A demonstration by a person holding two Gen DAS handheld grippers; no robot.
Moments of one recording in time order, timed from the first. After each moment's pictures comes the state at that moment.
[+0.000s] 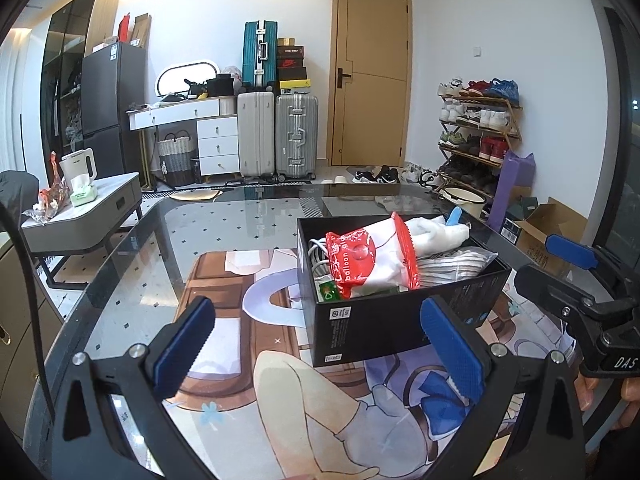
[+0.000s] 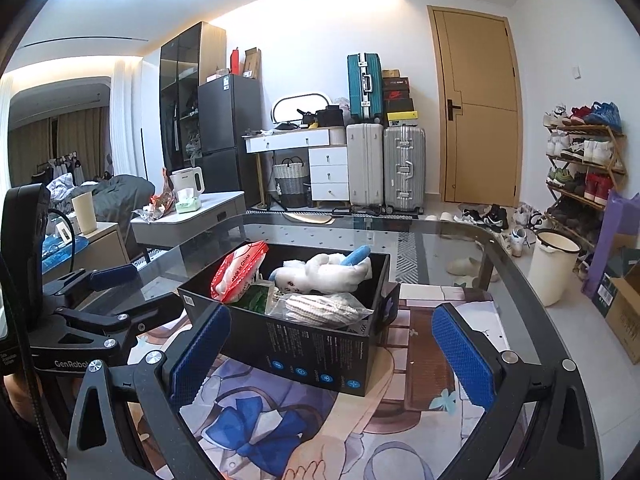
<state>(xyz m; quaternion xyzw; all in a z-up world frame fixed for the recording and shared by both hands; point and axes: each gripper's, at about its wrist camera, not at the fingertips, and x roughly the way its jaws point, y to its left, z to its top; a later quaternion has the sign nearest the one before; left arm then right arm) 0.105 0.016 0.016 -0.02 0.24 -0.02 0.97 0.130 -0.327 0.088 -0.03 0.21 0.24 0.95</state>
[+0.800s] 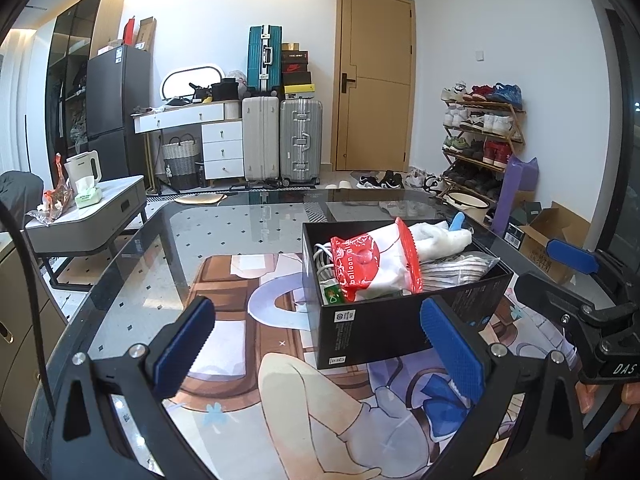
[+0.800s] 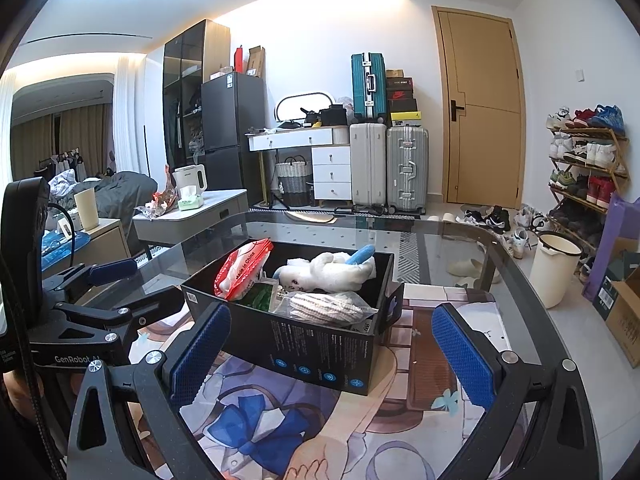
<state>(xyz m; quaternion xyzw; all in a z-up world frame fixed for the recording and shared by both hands) 0.102 0.016 0.019 -0.02 0.23 -0.02 0.97 0.130 -0.324 0.088 -0.03 0.21 0.25 0.95</state>
